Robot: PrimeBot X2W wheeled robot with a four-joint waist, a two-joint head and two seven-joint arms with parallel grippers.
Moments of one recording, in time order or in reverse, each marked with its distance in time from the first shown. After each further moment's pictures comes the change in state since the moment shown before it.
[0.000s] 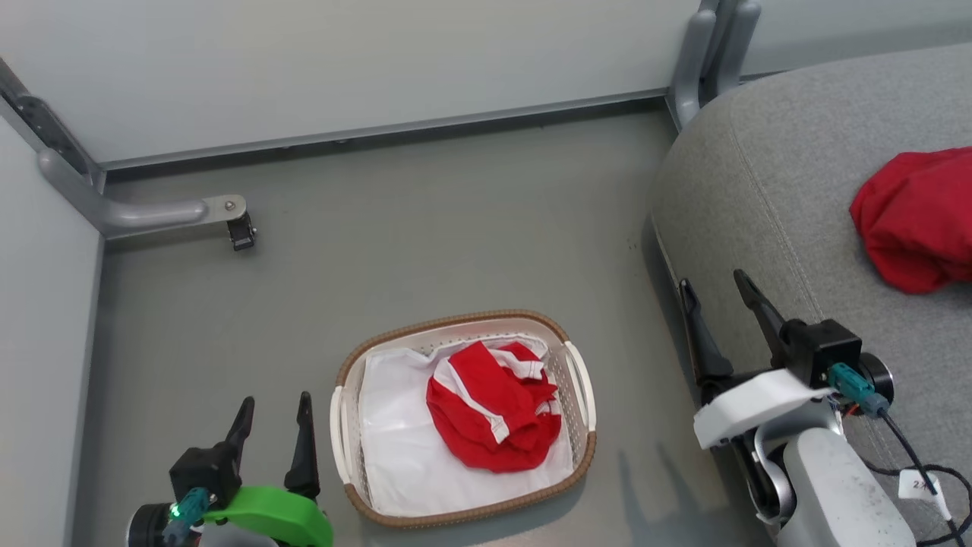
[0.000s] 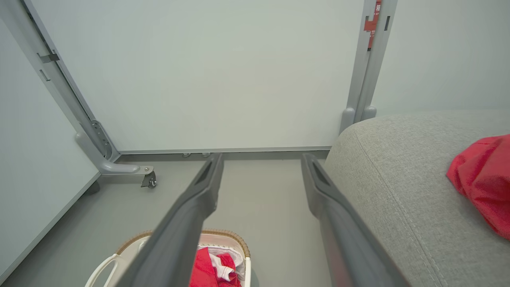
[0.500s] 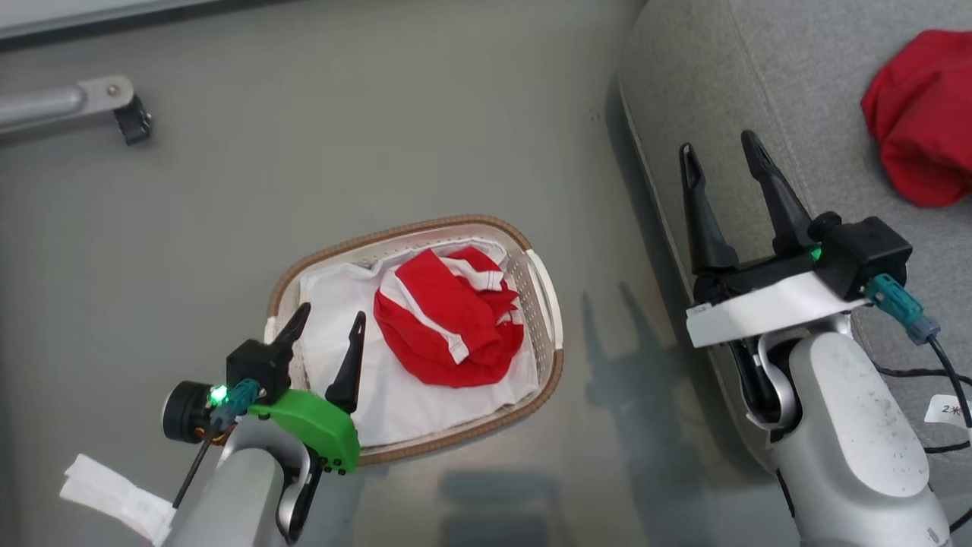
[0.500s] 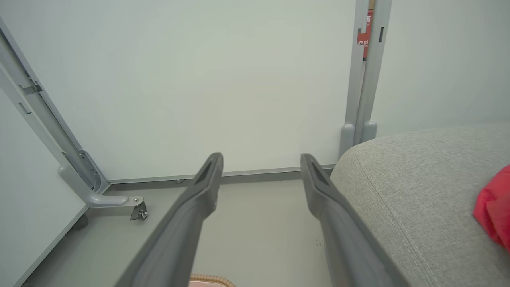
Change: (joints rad) left arm -0.290 0.099 -0.303 0.164 -0.095 0.000 0.000; right arm -0.167 -0.001 0.027 -0.175 0.074 0.000 0.000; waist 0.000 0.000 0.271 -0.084
